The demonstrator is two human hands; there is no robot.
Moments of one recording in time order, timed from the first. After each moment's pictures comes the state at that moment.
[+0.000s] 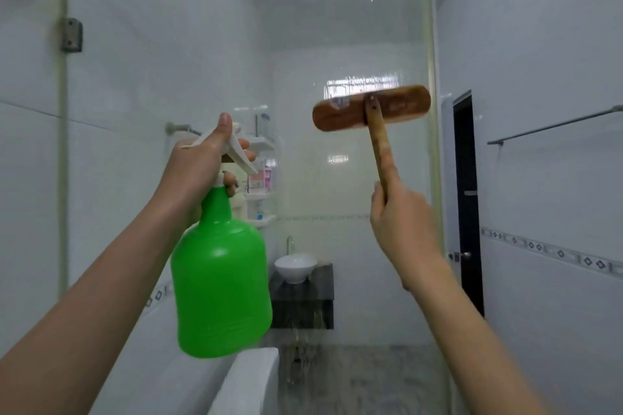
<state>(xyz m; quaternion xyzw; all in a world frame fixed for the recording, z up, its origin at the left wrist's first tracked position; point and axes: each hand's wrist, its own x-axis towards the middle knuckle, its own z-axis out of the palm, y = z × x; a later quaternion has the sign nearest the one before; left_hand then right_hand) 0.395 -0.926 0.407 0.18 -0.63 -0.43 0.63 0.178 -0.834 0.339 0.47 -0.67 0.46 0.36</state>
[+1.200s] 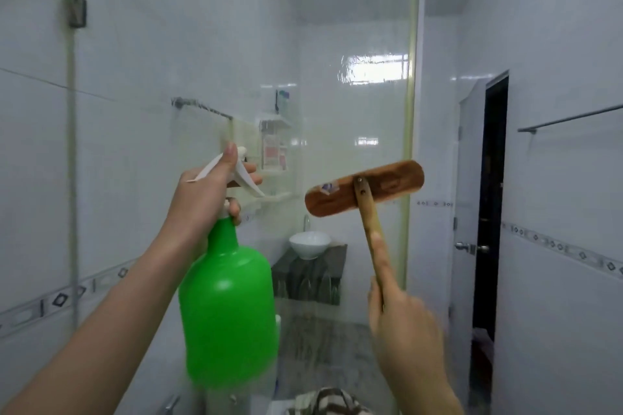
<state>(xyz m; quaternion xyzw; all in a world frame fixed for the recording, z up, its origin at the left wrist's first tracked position) 0.334 -0.865 0.341 0.23 -0.58 -0.44 0.64 0.146 -0.749 0.229 0.52 -0.76 0.35 0.18</state>
